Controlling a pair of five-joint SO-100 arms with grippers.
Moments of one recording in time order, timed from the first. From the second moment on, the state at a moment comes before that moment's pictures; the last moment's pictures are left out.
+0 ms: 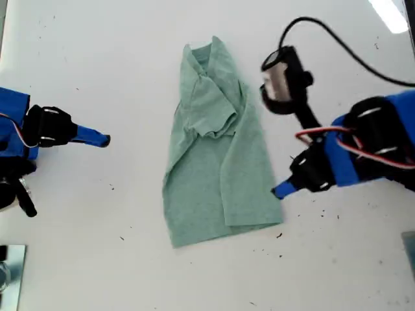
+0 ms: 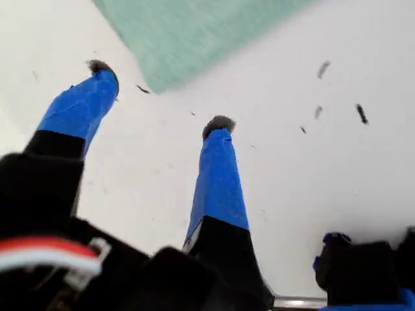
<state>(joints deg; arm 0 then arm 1) -9.0 189.5 170.2 59.5 7.4 -6.6 119.3 99.1 94.8 -23.6</state>
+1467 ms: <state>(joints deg) 14.1 101.8 73.3 90.2 -9.1 5.5 178.2 157.0 82.1 -23.5</state>
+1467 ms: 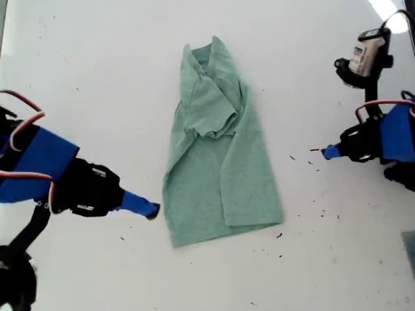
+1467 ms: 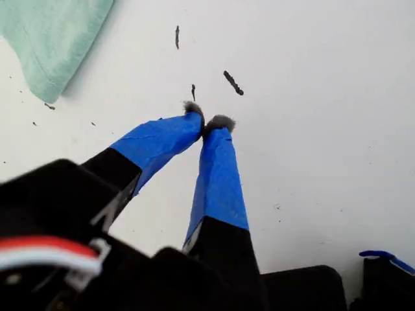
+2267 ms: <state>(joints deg) 10.5 67.1 73.3 75.6 -5.0 3.6 181.1 157.1 82.1 -23.5</state>
